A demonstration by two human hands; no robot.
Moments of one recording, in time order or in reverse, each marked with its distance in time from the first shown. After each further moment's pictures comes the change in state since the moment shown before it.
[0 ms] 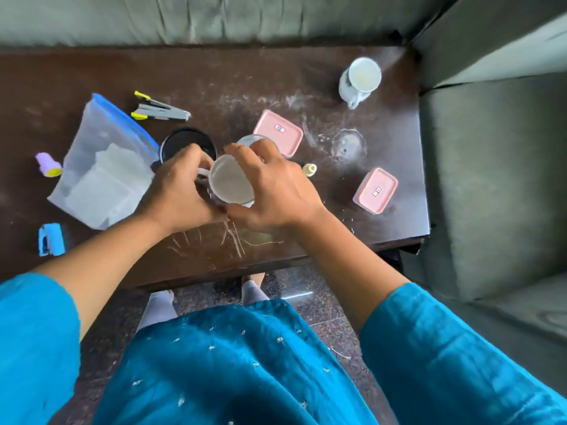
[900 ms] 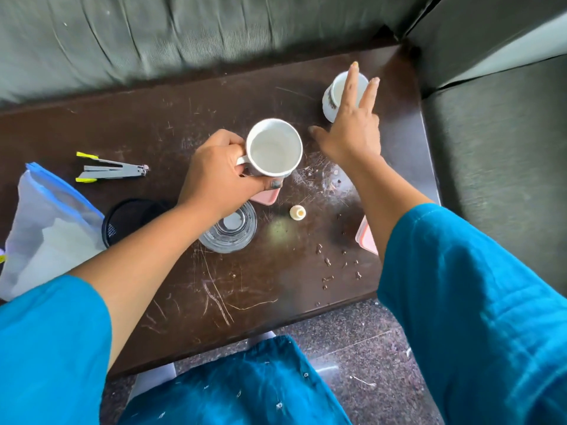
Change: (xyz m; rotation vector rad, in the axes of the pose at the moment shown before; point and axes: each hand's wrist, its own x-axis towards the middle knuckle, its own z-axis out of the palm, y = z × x) left_hand 0.139 0.040 0.074 -0.020 0.077 0.046; right_hand 0.102 0.212 -0.016 -0.035 0.200 0.768
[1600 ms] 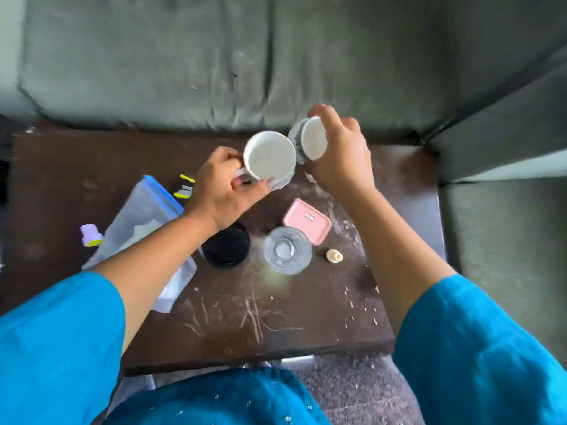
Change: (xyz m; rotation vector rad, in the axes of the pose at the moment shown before) left_hand -0.024 -0.017 -0.134 -0.232 0.165 -0.091; right_hand -0.075 -0.160 -0.063 0.154 0.069 -0.390
